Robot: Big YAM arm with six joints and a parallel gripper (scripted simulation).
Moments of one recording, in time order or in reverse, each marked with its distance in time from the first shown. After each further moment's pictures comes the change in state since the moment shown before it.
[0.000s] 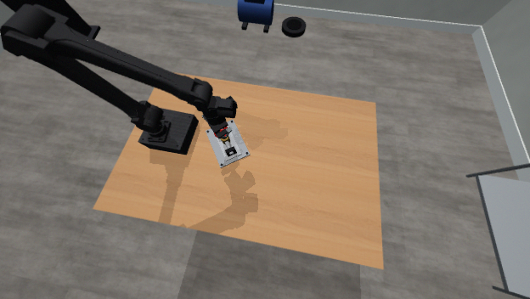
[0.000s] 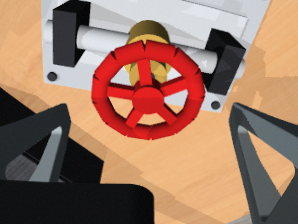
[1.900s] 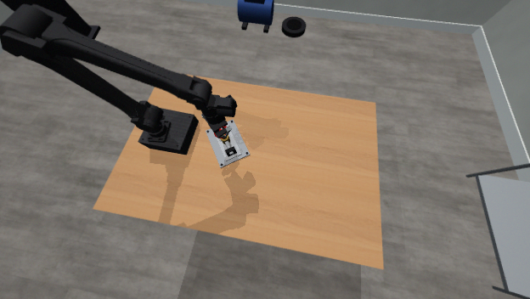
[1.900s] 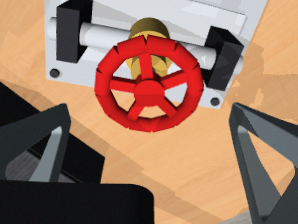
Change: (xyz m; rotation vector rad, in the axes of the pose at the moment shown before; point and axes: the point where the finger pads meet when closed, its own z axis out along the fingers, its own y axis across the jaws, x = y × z) arm 0.001 0.001 -0.008 -0.001 0.001 0.000
